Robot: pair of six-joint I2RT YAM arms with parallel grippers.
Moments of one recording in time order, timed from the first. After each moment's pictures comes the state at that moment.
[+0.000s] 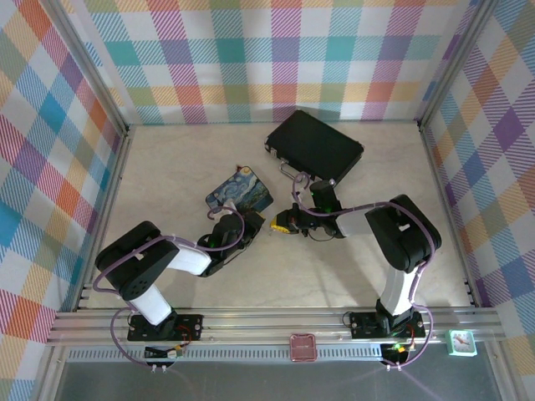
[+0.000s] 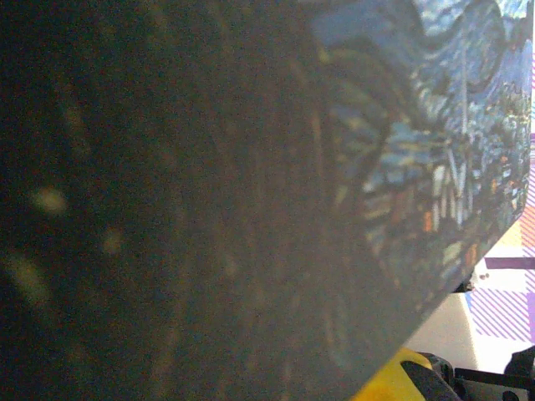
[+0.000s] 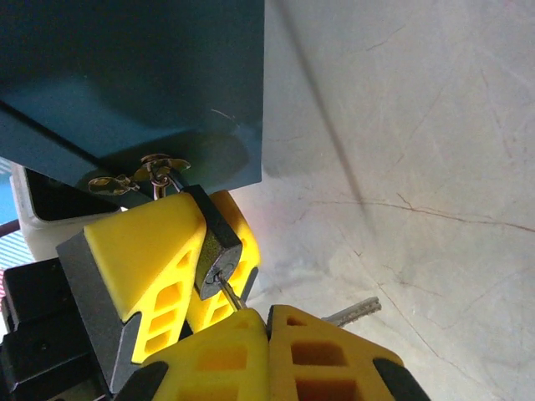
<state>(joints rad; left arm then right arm) -0.74 1.64 0.44 0.81 -0.10 -1.41 0.52 1.83 0.78 0.38 -0.84 1.03</state>
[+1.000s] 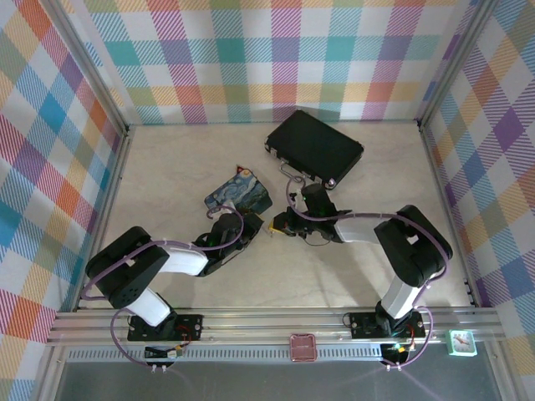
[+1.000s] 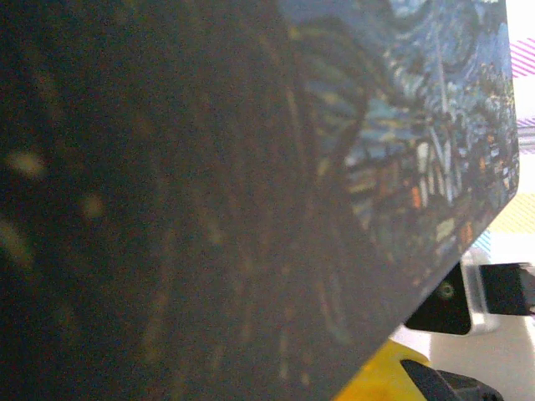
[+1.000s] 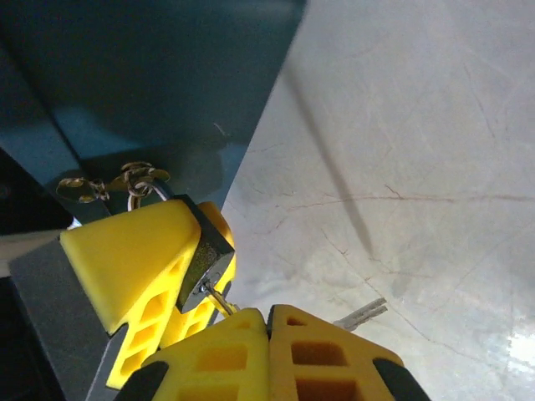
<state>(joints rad) -0.74 1.57 0.44 0.68 -0.09 -1.37 0.62 1.71 0.75 0.29 -0.60 1.04</state>
